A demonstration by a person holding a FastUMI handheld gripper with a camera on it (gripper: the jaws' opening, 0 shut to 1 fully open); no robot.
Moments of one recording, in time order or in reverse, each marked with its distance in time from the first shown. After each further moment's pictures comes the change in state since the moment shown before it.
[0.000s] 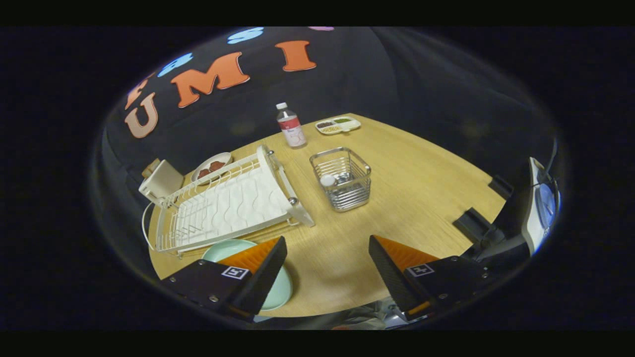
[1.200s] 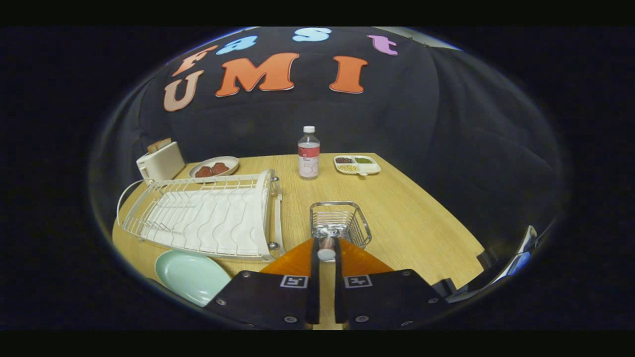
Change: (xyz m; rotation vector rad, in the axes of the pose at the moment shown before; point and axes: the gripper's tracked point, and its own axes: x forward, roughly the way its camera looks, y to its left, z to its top) arm 0.045 -0.002 0.067 -0.293 -0.186 0.042
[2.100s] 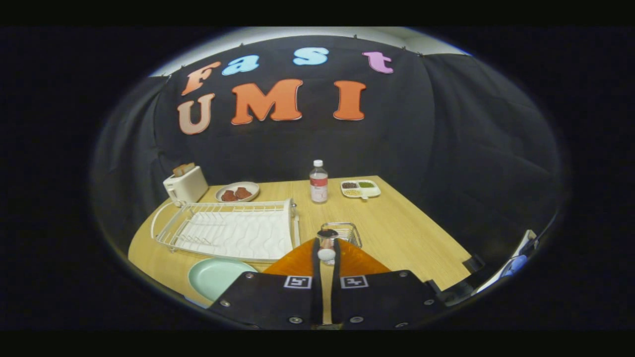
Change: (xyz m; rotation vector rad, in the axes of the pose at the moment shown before) arm -0.101 0.006 0.054 0.028 -0.160 0.089
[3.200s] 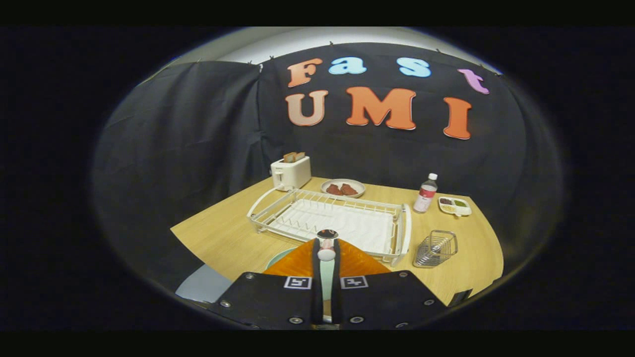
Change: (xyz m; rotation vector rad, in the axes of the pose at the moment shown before) arm -0.072 0.169 -0.037 -0.258 0.006 0.511
